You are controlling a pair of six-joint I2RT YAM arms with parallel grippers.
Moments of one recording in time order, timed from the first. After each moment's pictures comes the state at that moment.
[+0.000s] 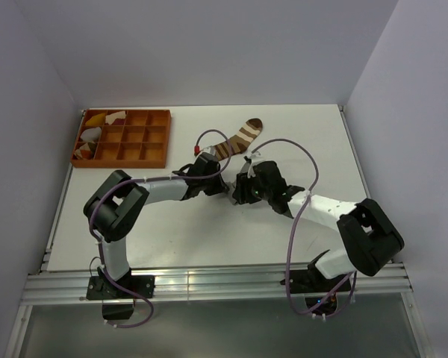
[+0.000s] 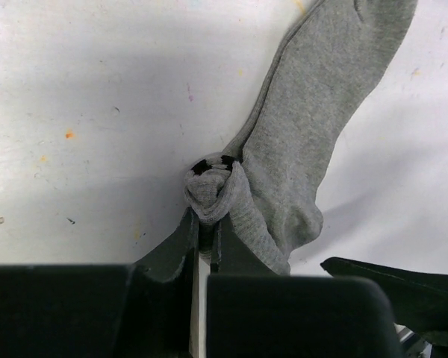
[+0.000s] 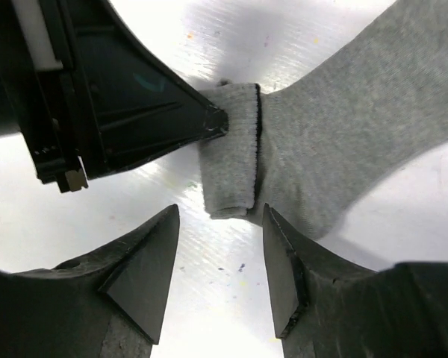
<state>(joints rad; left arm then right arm) -0.73 1.88 1.05 0.07 0.00 -0.89 0.57 1.42 0.65 0.11 -0.14 0.36</state>
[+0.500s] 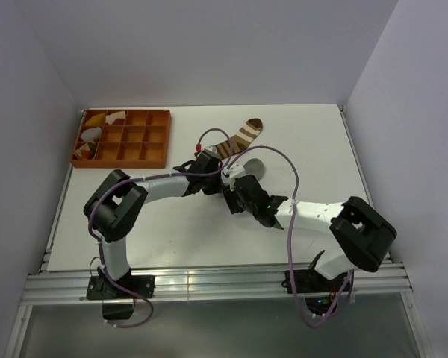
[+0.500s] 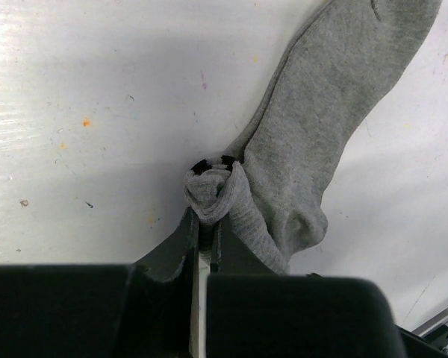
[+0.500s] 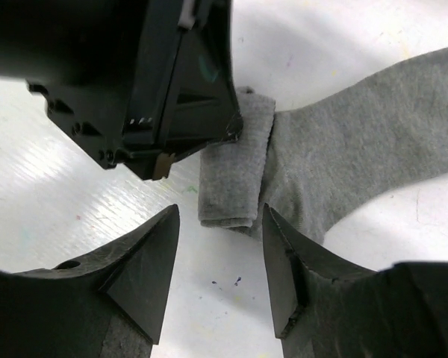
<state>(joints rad) -0.73 1.88 1.13 -0.09 -0.01 -0.83 0.82 1.45 0.65 0.16 0.21 0.14</state>
